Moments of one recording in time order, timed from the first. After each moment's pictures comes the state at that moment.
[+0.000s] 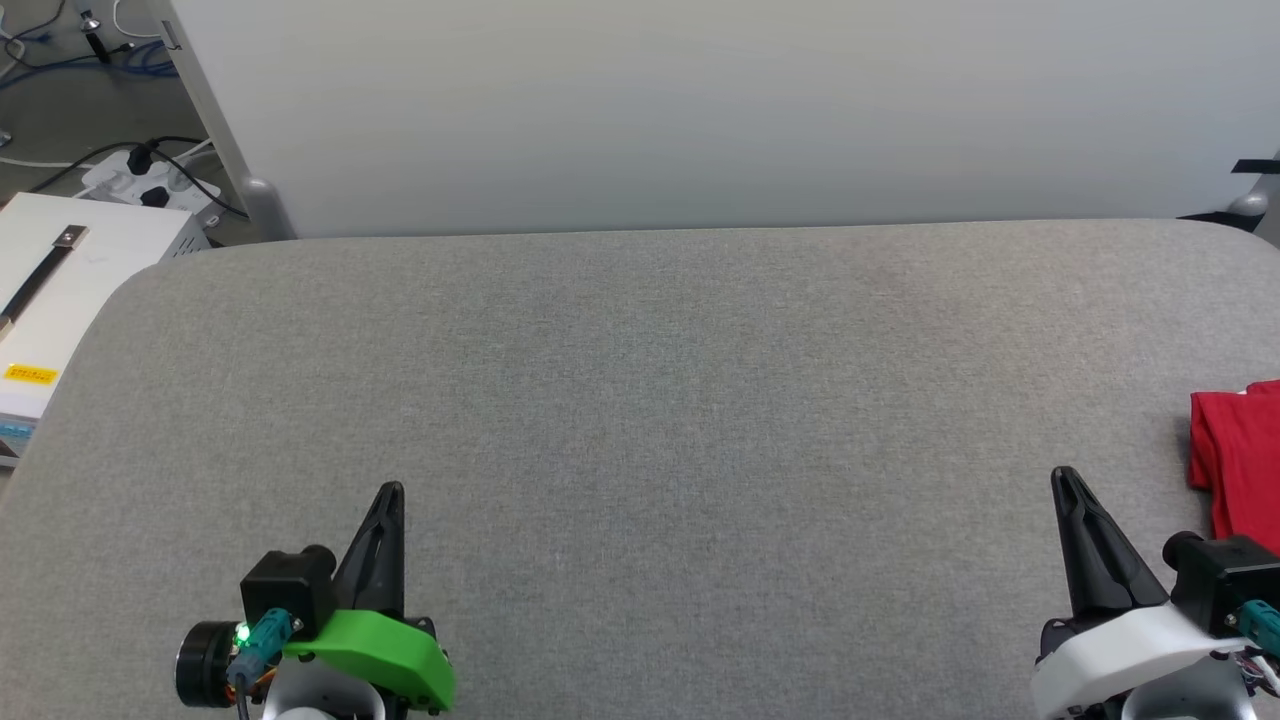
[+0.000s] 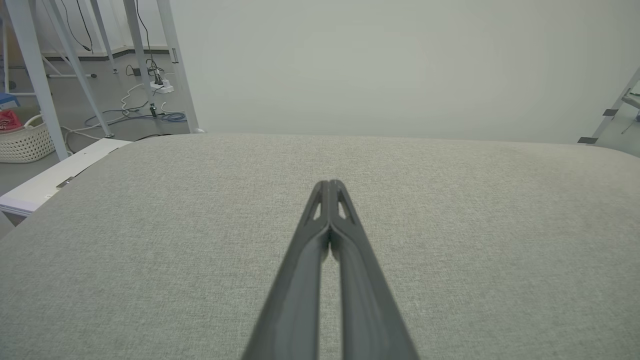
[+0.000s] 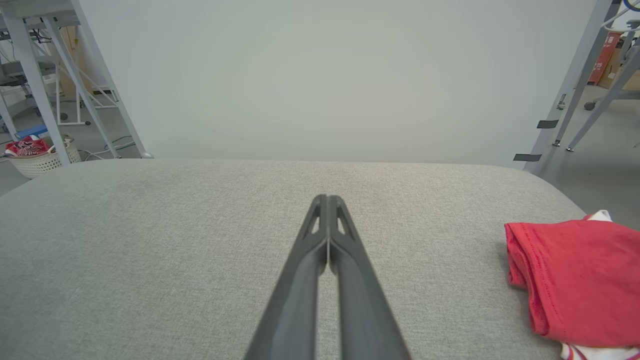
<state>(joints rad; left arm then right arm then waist) -0.02 0.19 -0.15 0.19 -0.29 0.00 -0.22 0.12 -0.07 -0.03 -0.16 0.14 0.13 0.00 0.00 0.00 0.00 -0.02</state>
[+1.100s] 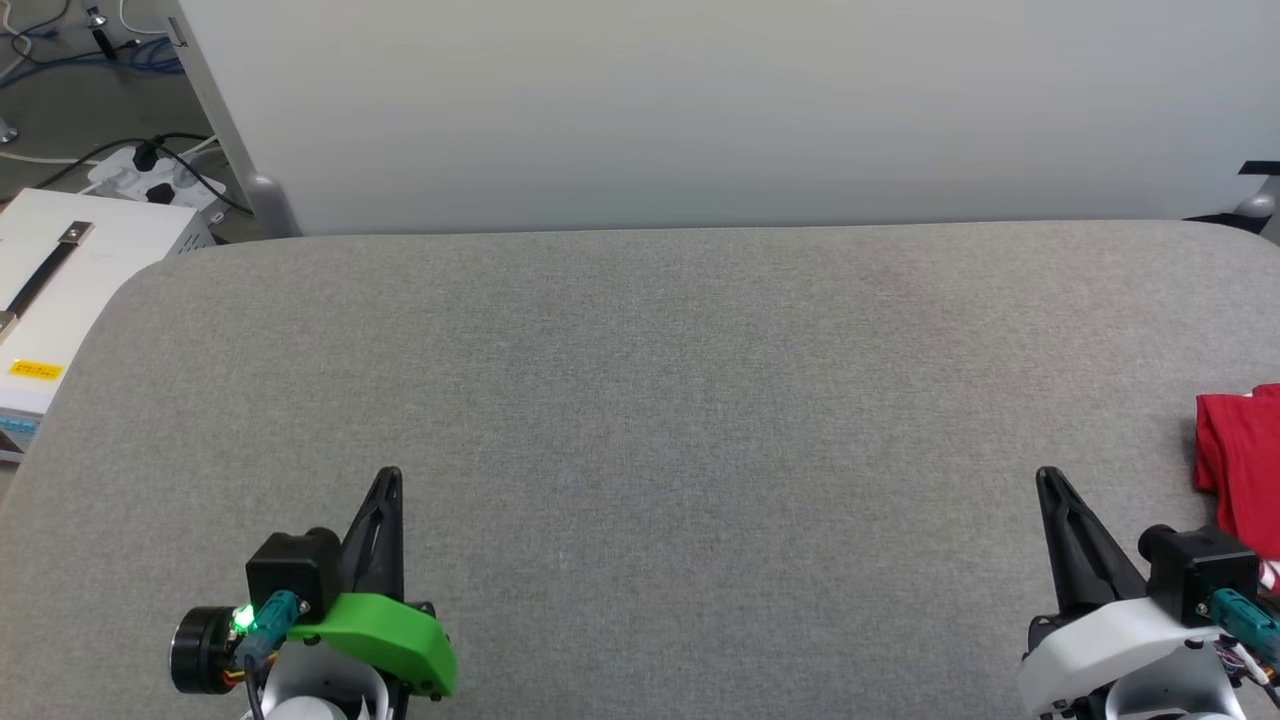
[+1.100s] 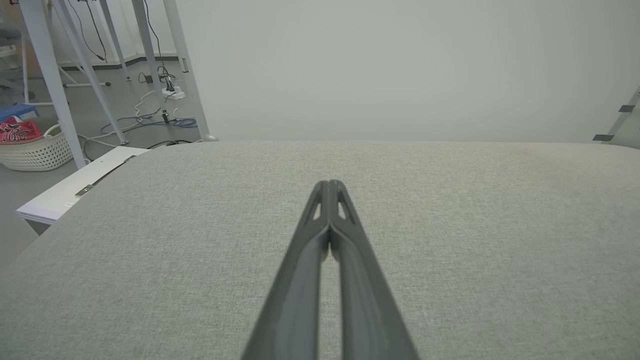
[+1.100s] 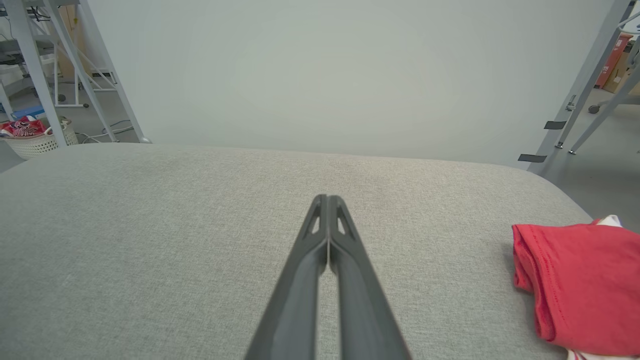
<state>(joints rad) -0.02 0.15 -0.10 0.14 -0.21 0.00 -0.15 0.09 -0.07 -0.02 -0.12 0.10 0.13 0.00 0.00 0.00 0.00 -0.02</state>
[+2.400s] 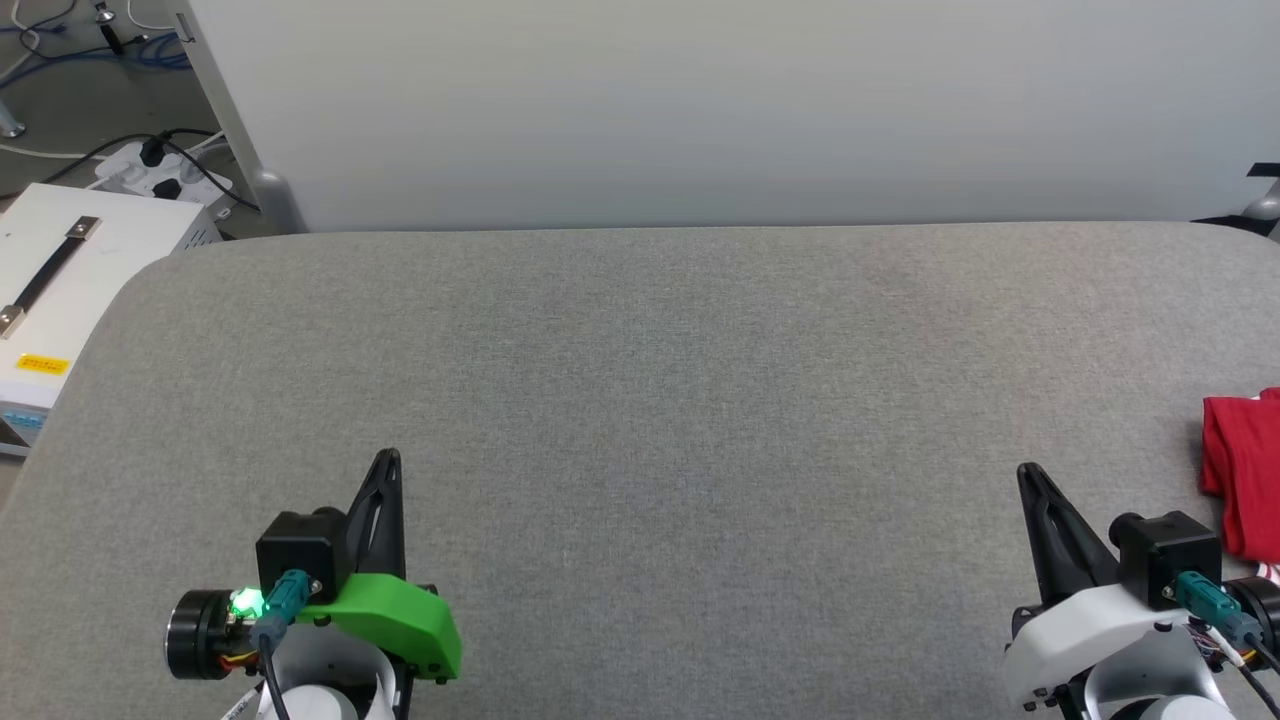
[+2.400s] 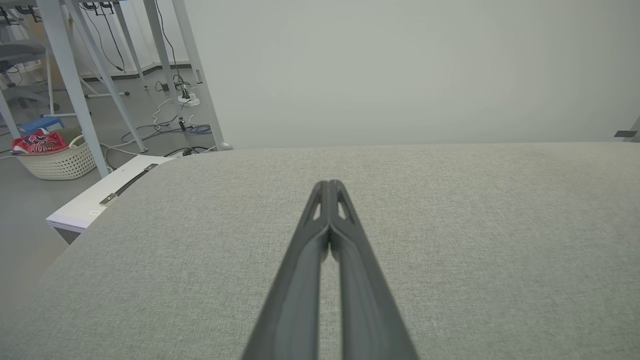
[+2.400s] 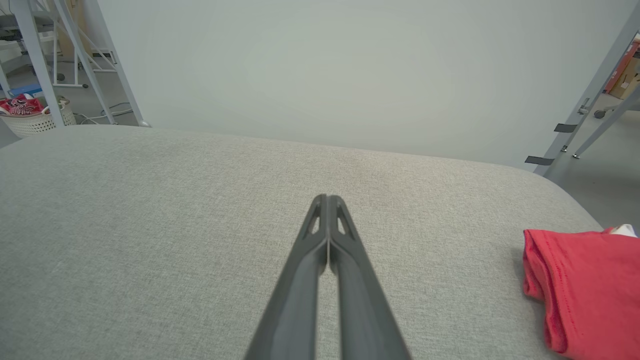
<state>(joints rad) -0.02 0.10 -0.05 0.06 -0.10 0.00 -0.07 0.05 -0.06 -0.01 -0.05 0.05 0.13 0.00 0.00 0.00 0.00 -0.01</state>
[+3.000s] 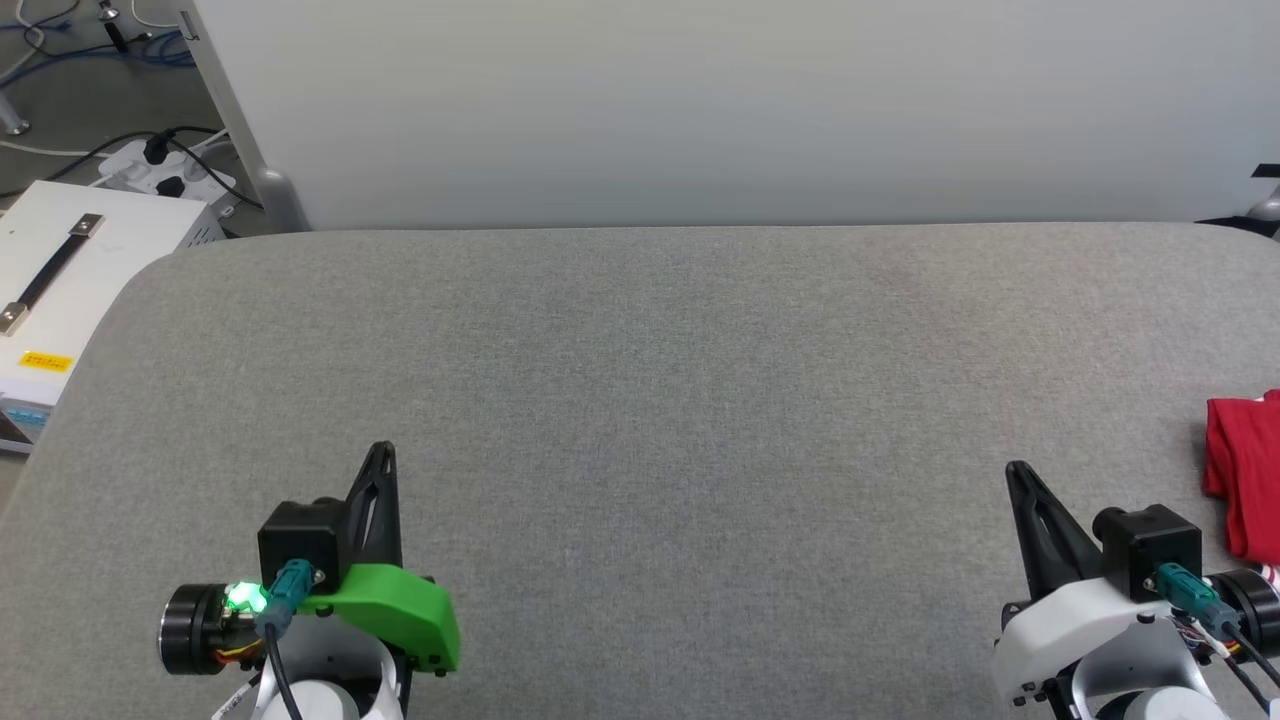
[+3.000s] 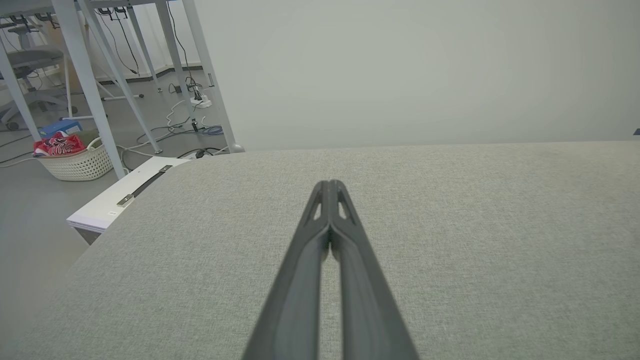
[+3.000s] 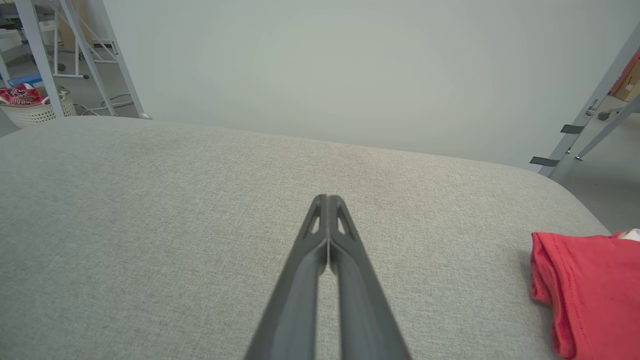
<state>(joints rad) -0.02 0.07 -0.02 0.02 -0.04 0.00 -0.03 0.03 -0.05 0.00 -0.02 0.02 0.13 0.00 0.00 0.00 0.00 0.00</state>
